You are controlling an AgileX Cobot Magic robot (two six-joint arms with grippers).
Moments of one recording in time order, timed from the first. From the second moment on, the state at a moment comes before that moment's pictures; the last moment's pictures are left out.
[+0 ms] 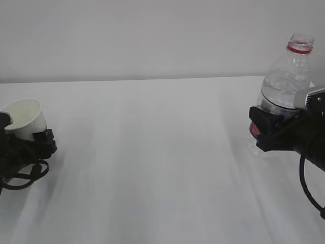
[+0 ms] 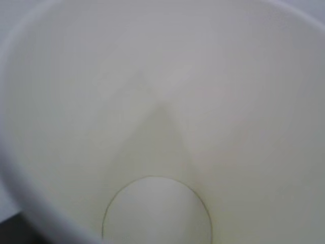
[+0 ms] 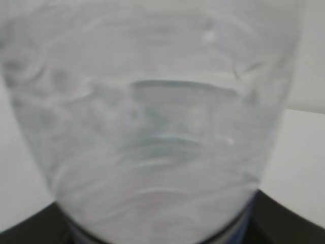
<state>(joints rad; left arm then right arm) -0.25 2.08 -0.49 -0.29 -1.15 -0.15 0.16 1.71 -0.37 -0.19 -1.08 0.03</state>
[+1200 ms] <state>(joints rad) -0.25 1.95 -0.49 0.55 -1.14 -0.36 0.16 1.71 -0.37 -0.19 -1.08 0.03</state>
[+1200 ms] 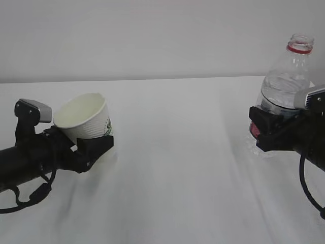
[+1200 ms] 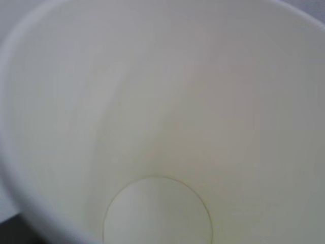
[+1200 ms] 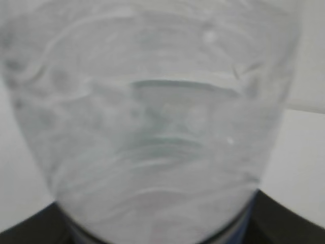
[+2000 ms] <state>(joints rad) -0.45 1.95 -0.65 0.82 -1.08 -0.52 0.16 1.71 -0.37 -0.19 -1.08 0.03</state>
